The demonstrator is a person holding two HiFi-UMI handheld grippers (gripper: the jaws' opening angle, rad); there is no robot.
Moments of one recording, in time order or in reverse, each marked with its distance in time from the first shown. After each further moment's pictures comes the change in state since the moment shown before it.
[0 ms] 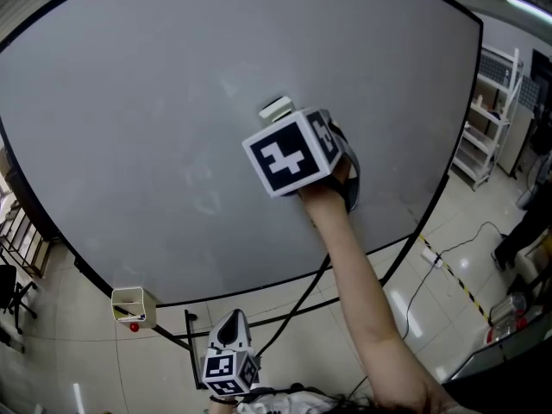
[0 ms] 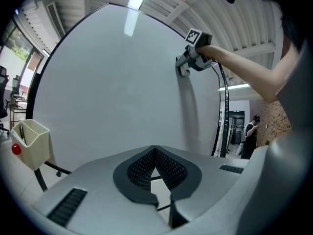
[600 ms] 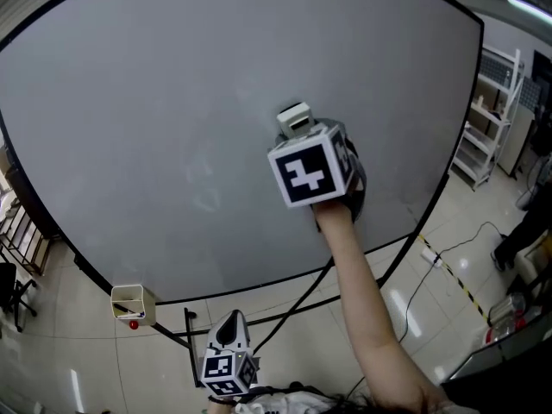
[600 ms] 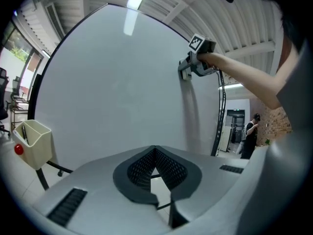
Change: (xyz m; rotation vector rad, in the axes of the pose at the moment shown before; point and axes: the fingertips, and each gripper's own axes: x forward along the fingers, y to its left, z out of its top) left arm -0.006 0.001 -0.002 0.007 0.005 0.009; right arm 0.003 -0.011 -0.034 0.095 -0.009 -0.010
